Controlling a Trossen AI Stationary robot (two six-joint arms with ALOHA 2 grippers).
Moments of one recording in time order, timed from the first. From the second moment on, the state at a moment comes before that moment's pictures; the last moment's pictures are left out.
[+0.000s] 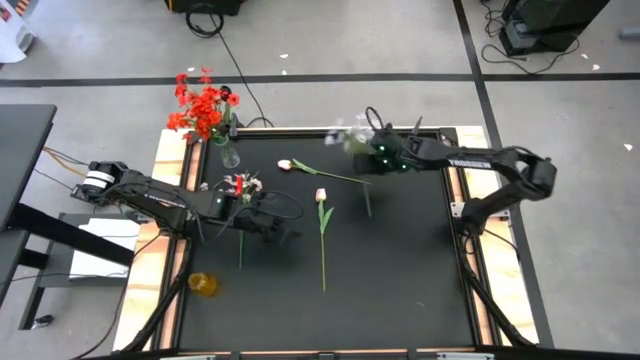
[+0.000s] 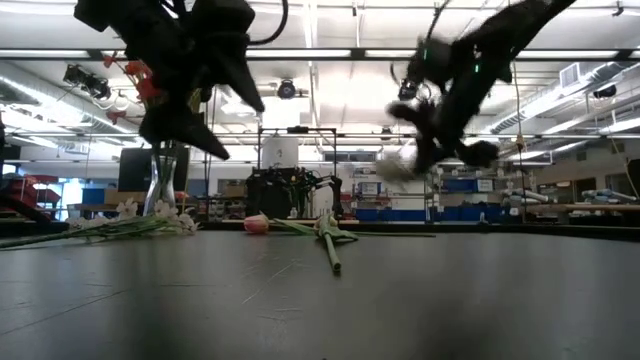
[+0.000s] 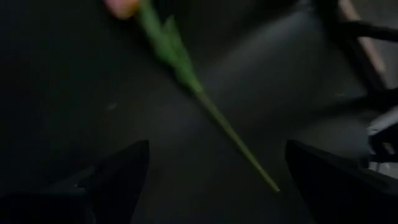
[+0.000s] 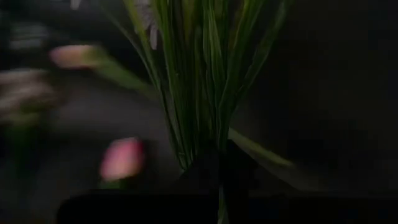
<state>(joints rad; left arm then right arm) -0.15 1.29 0.78 -0.24 -0.18 -1.02 -0.48 1.42 0.89 -0.35 0.01 0.95</state>
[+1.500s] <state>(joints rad) -0.01 1.29 0.78 0.57 -0.19 -0.53 0.02 1.42 0.89 0.36 0.00 0.41</state>
